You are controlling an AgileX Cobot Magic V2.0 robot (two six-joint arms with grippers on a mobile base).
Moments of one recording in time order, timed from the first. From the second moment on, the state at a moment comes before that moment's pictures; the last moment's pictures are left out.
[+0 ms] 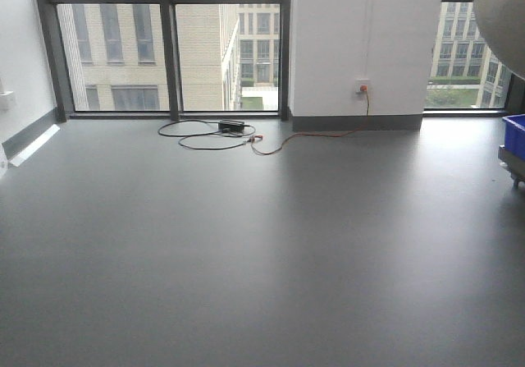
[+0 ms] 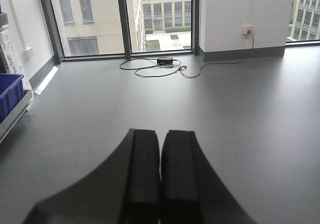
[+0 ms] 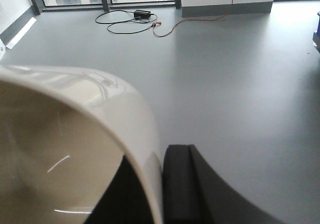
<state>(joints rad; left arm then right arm) -0.09 -0.01 0.01 0.00 0.16 0.04 0.15 0.52 -0.57 -0.13 0.40 0.26</state>
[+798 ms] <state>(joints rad) -0.09 -0.01 0.01 0.00 0.16 0.04 0.15 0.52 -0.57 -0.13 0.40 0.26</state>
